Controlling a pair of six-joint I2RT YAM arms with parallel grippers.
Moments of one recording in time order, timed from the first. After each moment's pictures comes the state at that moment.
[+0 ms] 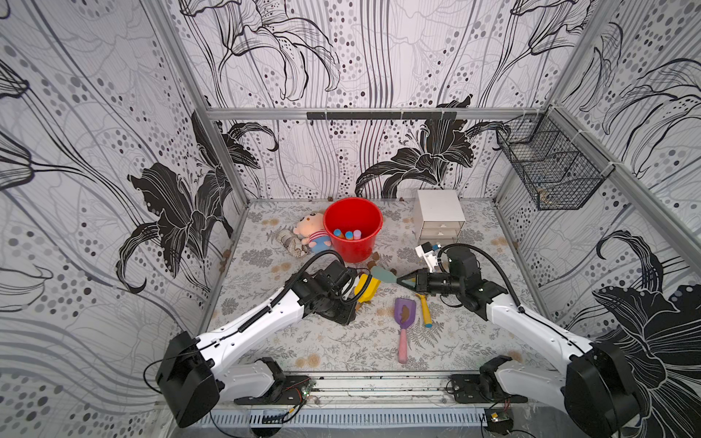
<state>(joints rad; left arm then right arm) -0.75 1.24 0.97 -0.91 0.20 -0.39 0.51 1.16 0.65 -0.01 -0.71 0.76</state>
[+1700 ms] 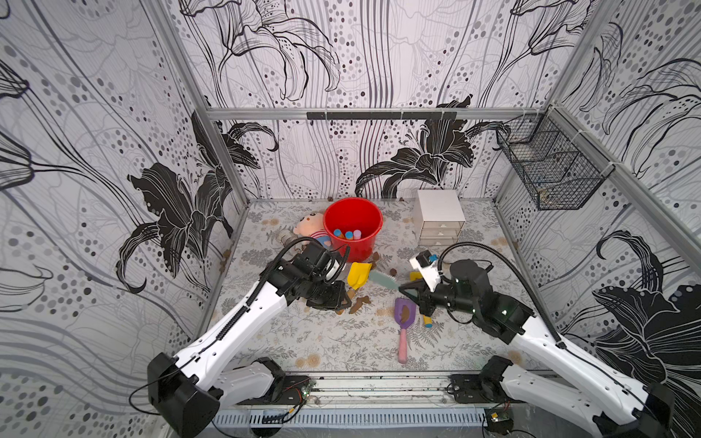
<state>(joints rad) -0.55 1.17 1.14 -1.11 0.42 -0.50 0.83 0.85 0.72 -0.34 -0.24 0.10</state>
